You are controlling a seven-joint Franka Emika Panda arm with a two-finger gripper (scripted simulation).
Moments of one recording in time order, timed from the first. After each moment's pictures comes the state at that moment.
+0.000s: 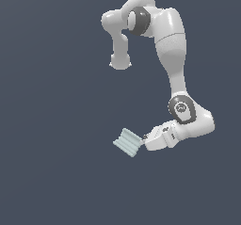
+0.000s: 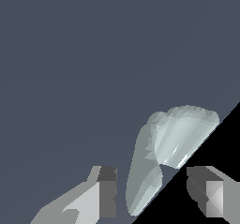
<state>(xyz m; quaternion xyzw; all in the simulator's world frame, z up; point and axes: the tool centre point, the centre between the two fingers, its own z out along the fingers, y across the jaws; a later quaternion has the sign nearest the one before) 0.071 0.111 0.045 0.83 0.32 -0.15 0.42</state>
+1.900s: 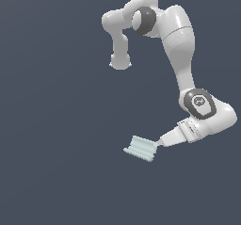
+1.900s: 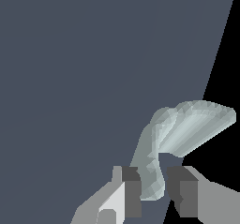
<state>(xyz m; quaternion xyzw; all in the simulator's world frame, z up) 0.110 0.154 0.096 0.85 0.23 -0.02 0.47</state>
